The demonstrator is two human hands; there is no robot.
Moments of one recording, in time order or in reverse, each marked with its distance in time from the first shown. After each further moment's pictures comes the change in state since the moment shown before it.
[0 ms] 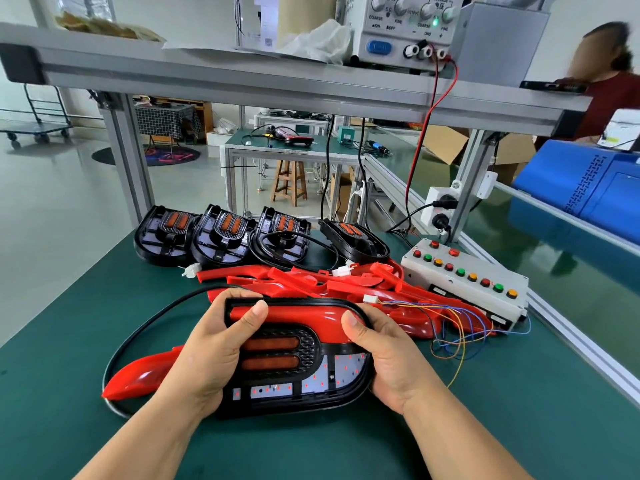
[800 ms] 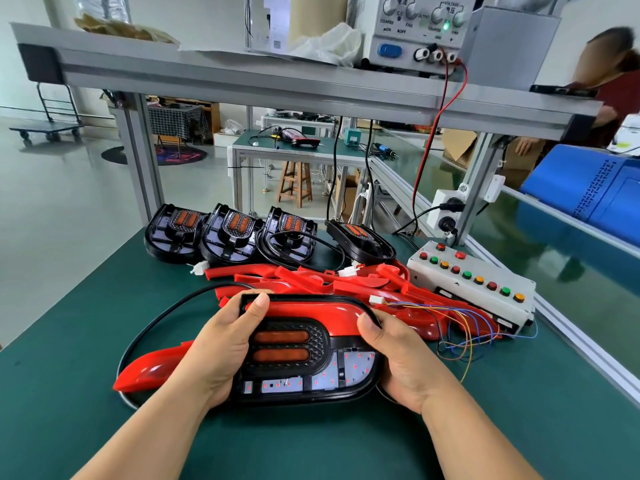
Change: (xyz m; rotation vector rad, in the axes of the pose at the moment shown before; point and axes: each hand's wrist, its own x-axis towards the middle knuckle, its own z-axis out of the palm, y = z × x) left_hand 0.005 0.000 -0.001 -0.028 -0.055 -0.107; right_hand -0.001 -0.004 -0.010 -0.027 -0.075 0.038
